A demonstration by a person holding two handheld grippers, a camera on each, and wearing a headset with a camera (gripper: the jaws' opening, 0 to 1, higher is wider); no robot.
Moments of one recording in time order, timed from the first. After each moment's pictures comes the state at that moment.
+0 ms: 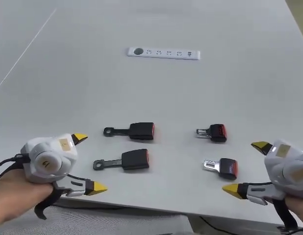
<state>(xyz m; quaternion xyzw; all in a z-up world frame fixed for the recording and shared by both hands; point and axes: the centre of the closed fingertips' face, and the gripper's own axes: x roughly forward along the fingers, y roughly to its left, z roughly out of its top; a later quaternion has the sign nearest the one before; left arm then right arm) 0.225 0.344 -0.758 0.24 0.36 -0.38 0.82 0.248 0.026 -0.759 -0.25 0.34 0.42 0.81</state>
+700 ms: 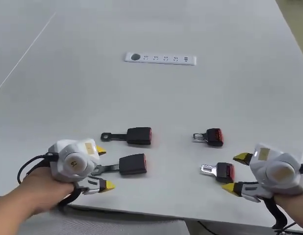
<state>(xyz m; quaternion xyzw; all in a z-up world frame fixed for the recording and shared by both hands) 0.241 0.317 -0.796 0.28 0.38 -0.41 0.78 0.248 0.035 -0.783 -0.30 0.35 0.47 0.75</state>
